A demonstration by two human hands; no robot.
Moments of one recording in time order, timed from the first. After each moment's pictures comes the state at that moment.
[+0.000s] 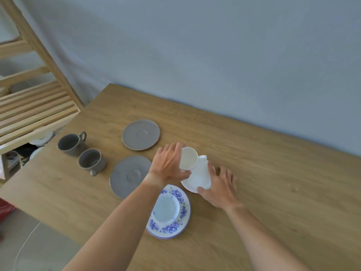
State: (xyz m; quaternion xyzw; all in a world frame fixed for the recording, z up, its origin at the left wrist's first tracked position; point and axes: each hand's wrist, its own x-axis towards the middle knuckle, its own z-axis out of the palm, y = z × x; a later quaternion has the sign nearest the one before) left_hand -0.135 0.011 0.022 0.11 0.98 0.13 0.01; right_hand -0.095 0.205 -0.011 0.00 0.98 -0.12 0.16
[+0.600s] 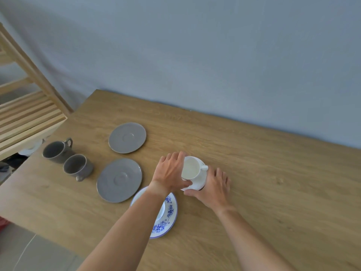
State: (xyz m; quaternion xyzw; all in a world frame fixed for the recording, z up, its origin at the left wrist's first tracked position) left_hand -0.119 0.064 0.007 0.13 0.98 0.12 0.02; right_hand -0.078 0.225 -0.020 0.08 0.98 -0.19 0.07
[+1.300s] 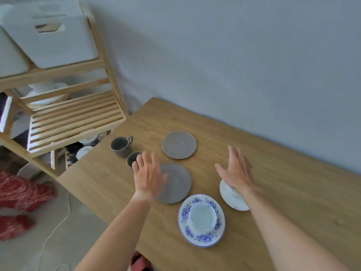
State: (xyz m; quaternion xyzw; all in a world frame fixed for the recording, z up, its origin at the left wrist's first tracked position) left_hand -0.071 -0.125 0.026 -0.18 0.98 0.03 -0.08; right_hand -0.142 0.125 0.059 -0.03 0.97 -0.22 0.06
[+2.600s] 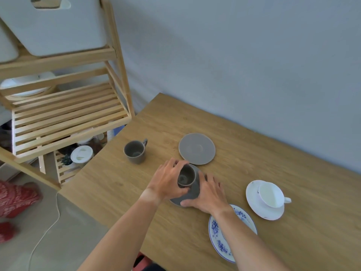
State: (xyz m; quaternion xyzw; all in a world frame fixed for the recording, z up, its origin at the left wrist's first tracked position) left_hand -0.102 -0.210 0.001 0.12 0.96 0.25 -0.02; right_hand -0.104 -0.033 0.006 -0.09 0.97 -0.12 0.19
